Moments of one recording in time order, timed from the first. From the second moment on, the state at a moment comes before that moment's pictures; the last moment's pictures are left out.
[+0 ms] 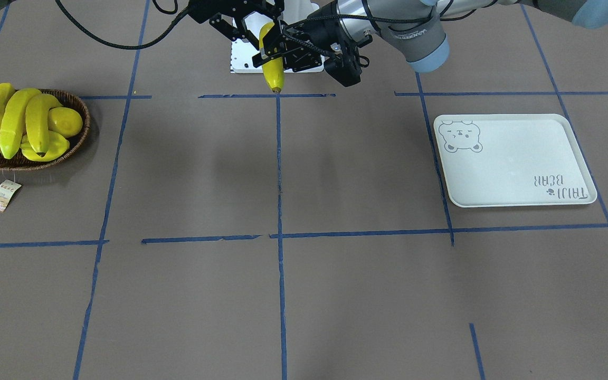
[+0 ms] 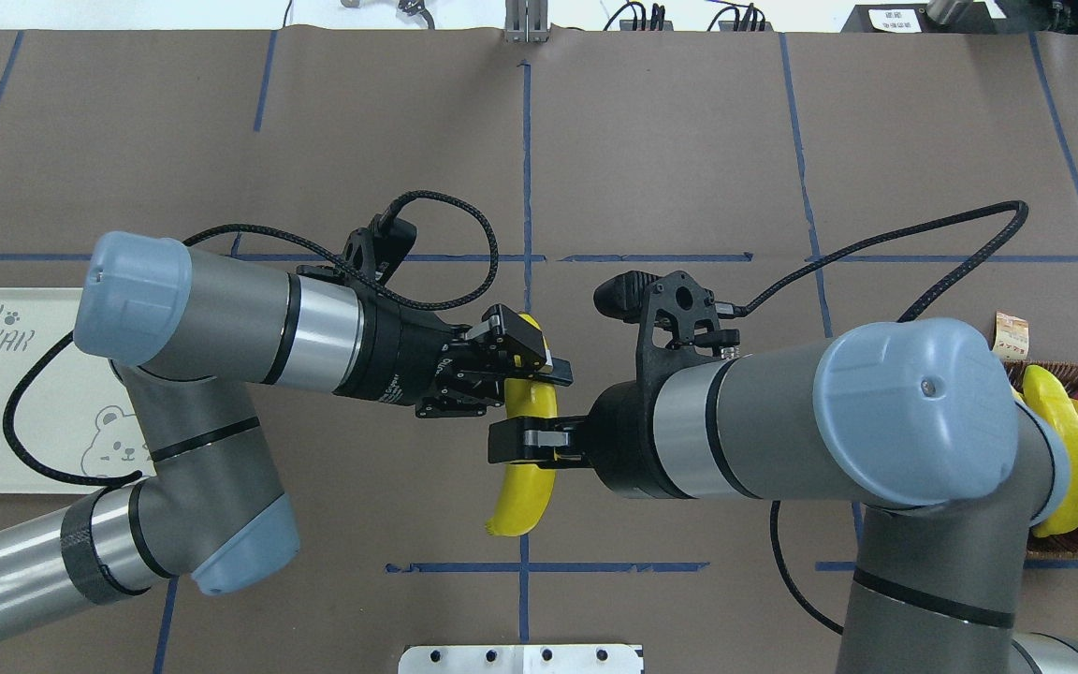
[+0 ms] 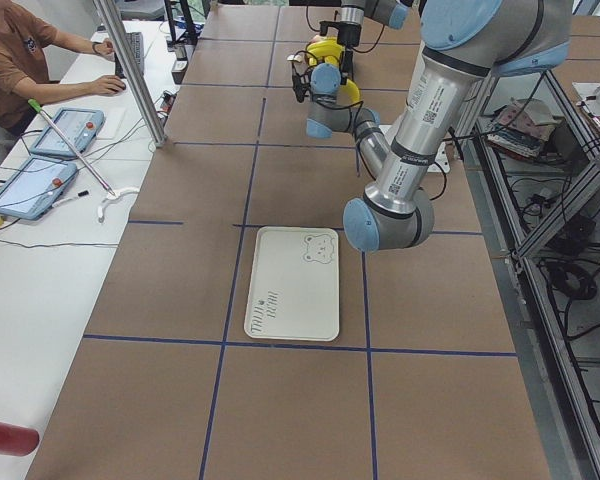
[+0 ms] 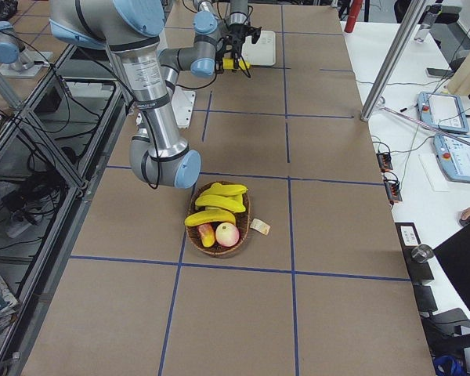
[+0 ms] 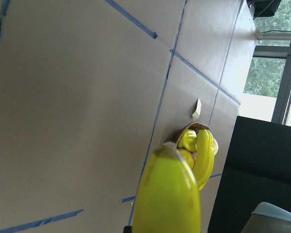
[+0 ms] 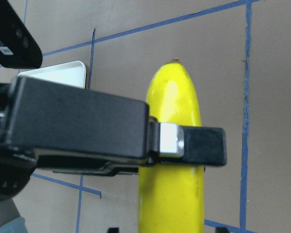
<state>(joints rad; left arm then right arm) -0.52 -2.11 -1.79 -2.59 -2.06 -1.91 0.36 -1.08 2.20 -1.33 1.81 1.43</state>
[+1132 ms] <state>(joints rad) -0.70 -1.96 -1.79 -2.35 -2.06 -1.74 0.44 -1.30 2.37 -1.34 1.83 1.43</state>
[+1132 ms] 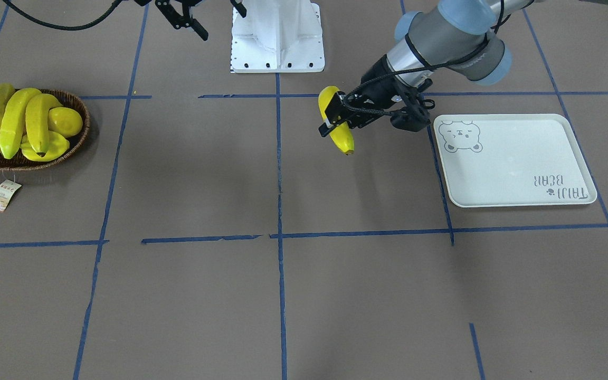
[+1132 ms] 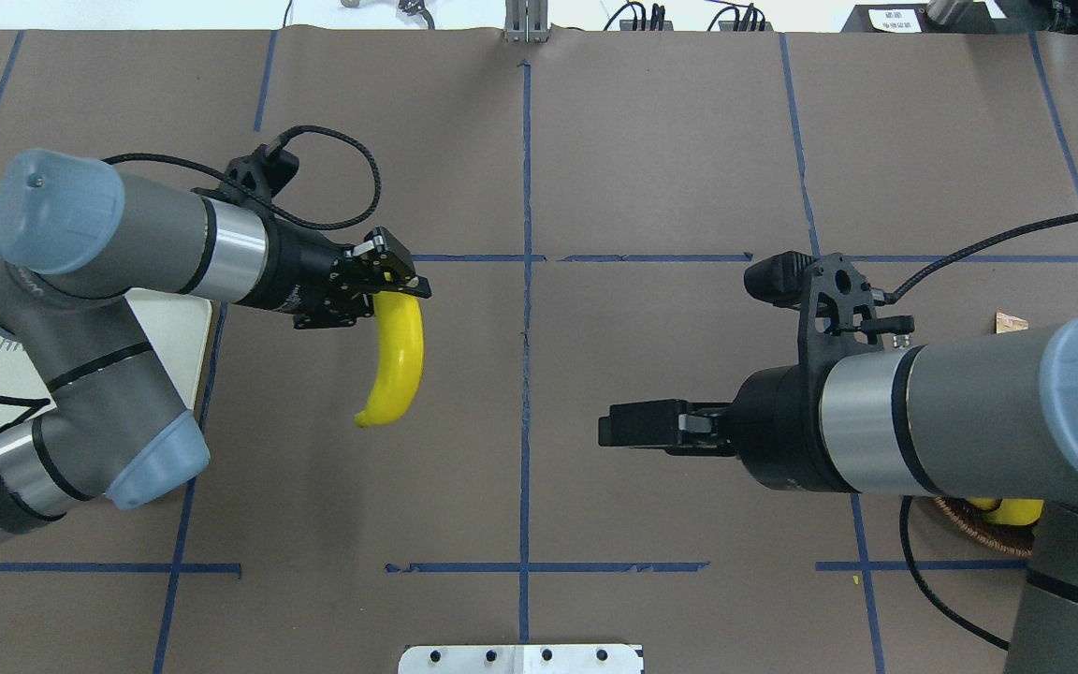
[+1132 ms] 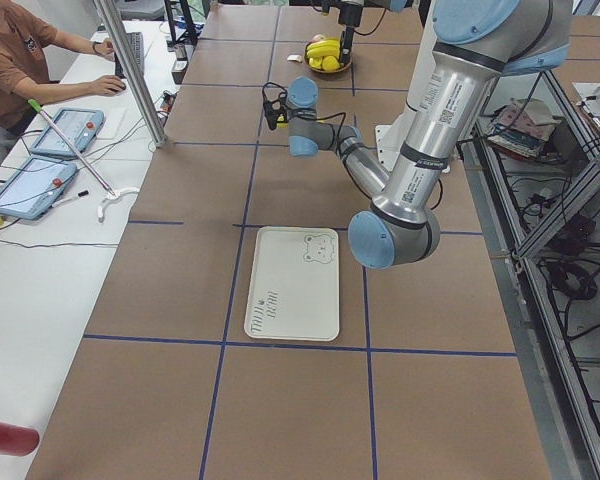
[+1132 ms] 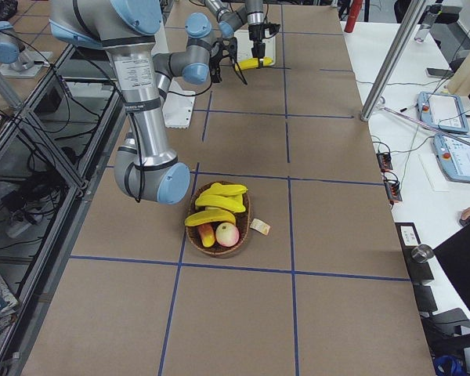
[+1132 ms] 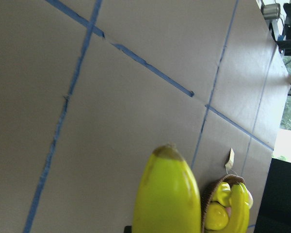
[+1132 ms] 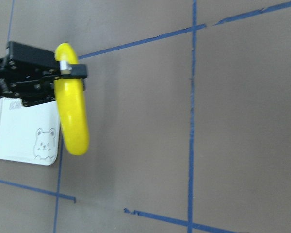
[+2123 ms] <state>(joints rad) -0.93 -1.43 -1.79 -2.32 -2.06 -1.17 0.53 -1.40 2.31 -1.34 1.79 1.42</state>
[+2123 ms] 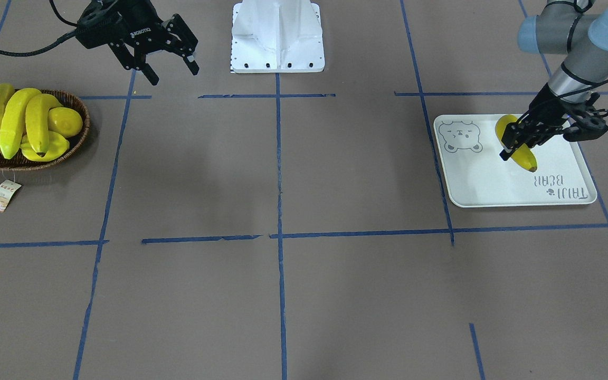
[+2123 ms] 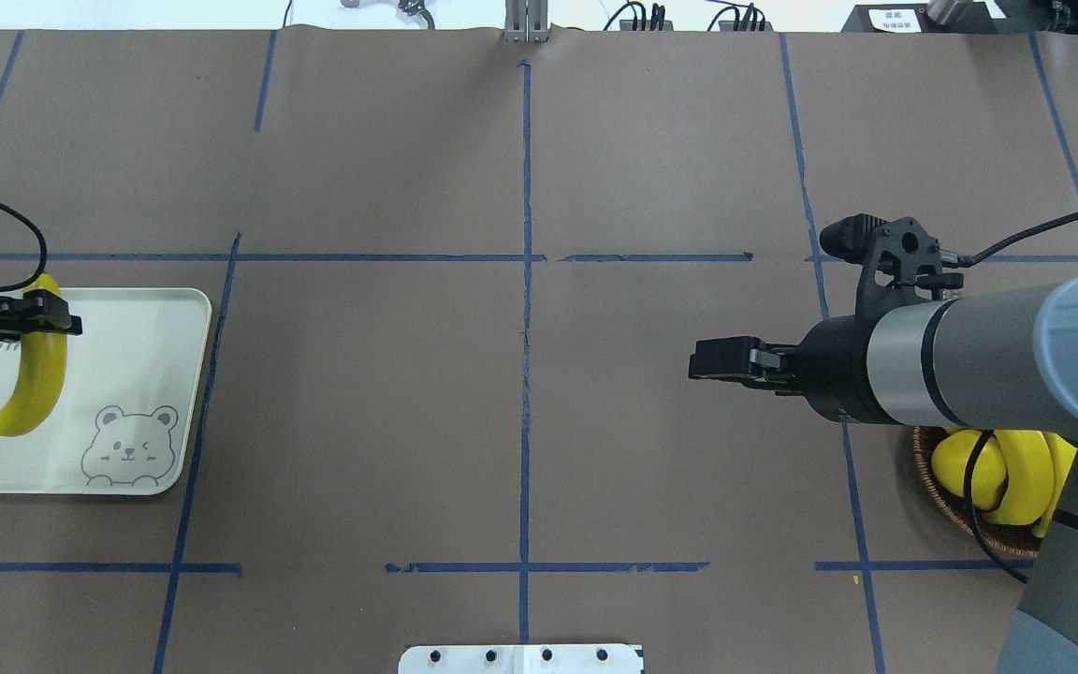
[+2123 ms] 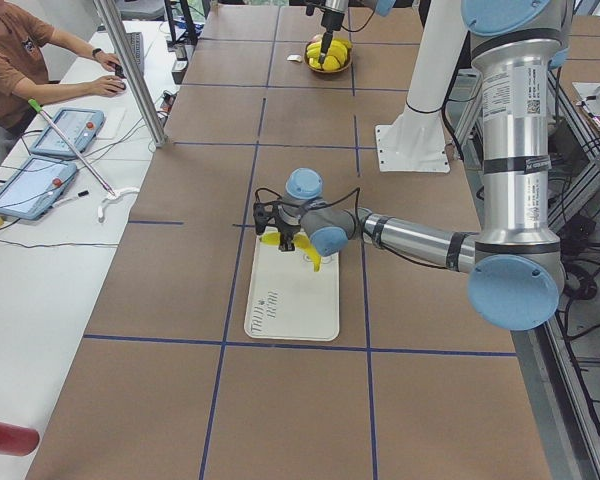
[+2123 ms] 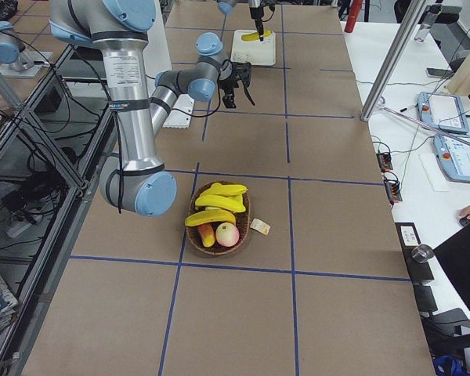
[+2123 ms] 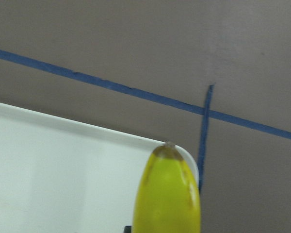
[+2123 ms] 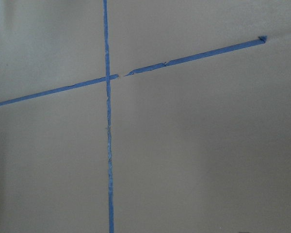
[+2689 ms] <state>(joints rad) -0.96 -1.40 -1.69 -2.32 -2.04 -1.08 0.53 -1.40 2.31 -1.34 1.79 1.42</state>
